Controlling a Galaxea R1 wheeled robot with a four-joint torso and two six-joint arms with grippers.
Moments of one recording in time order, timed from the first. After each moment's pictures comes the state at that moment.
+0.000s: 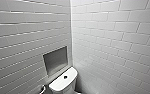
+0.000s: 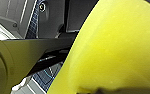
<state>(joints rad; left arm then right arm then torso) 1.13 2.69 -2.08 -0.01 0.23 -0.05 -1.58 2.76 -2.23 0.25 0.04 -0.14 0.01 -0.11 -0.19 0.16</state>
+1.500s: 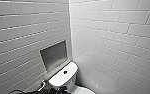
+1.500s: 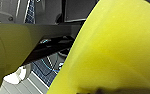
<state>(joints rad) 0.63 2.58 -1.73 -0.28 0.38 -0.06 -1.57 2.79 -2.28 0.25 0.05 -0.15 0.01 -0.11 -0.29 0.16</state>
